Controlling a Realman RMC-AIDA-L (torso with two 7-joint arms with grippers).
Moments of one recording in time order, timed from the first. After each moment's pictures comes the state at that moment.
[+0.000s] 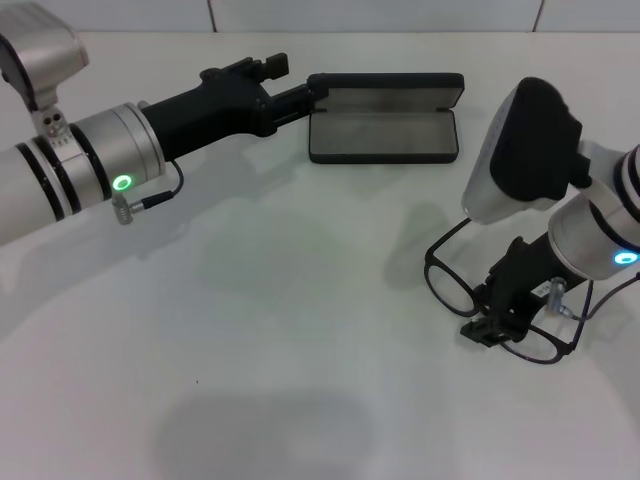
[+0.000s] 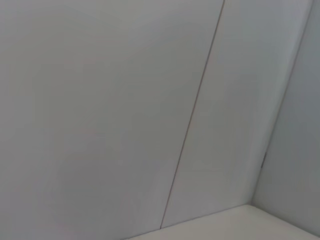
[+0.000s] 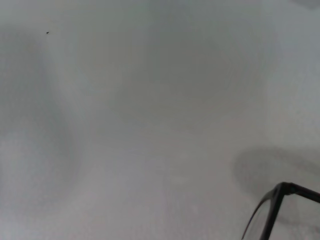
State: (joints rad) left arm -0.51 -2.08 1.10 0.53 1.29 1.12 -1.28; right arm 0.67 2.03 -1.76 -1.26 -2.42 -1.40 2.42
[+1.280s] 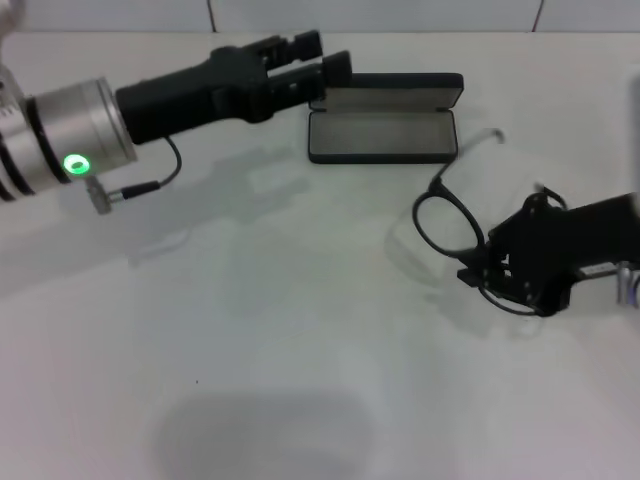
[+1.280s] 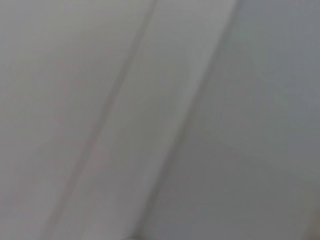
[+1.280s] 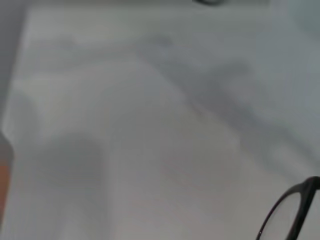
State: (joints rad) left arm -0.54 -2.00 1.10 0.54 1.27 1.48 -1.47; right arm 0.39 2.03 -1.46 -1.43 -2.07 -1.41 1.80
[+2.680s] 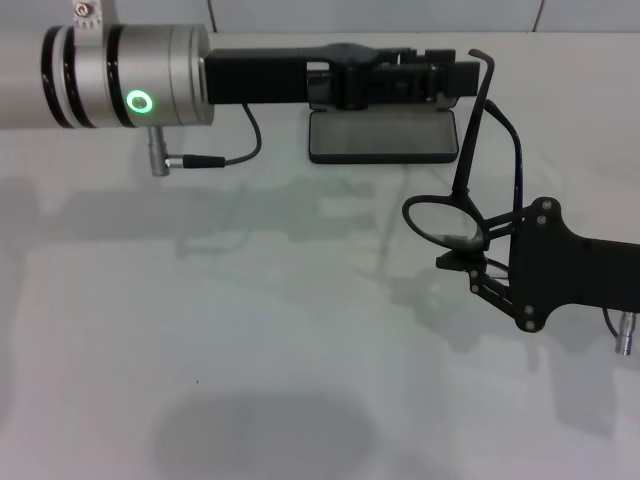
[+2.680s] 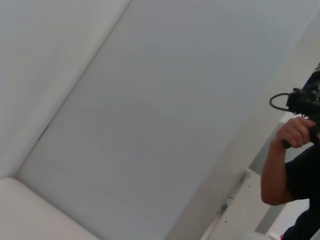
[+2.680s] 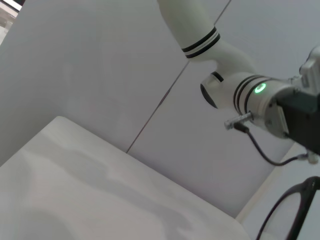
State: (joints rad) left arm -0.75 -2.00 1.10 0.54 1.43 1.63 -1.81; right arm 0.33 2.02 -1.41 -0.82 -1.34 -1.44 0.49
